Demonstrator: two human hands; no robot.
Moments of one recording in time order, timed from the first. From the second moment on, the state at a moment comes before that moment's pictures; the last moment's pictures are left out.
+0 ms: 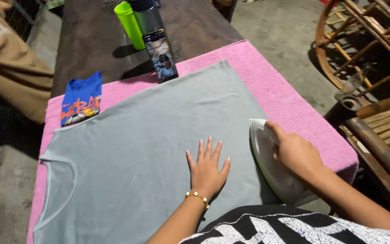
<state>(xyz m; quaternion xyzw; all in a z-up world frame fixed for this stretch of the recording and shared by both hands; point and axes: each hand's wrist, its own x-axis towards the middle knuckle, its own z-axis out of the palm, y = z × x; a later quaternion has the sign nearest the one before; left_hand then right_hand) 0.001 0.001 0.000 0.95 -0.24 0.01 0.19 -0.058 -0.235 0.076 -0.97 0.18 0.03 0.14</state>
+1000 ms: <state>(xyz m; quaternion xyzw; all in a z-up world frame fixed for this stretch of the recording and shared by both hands) 0.001 0.004 -0.005 0.95 -0.26 0.03 0.17 -0.065 -0.246 0.081 -0.98 0.19 0.05 0.09</state>
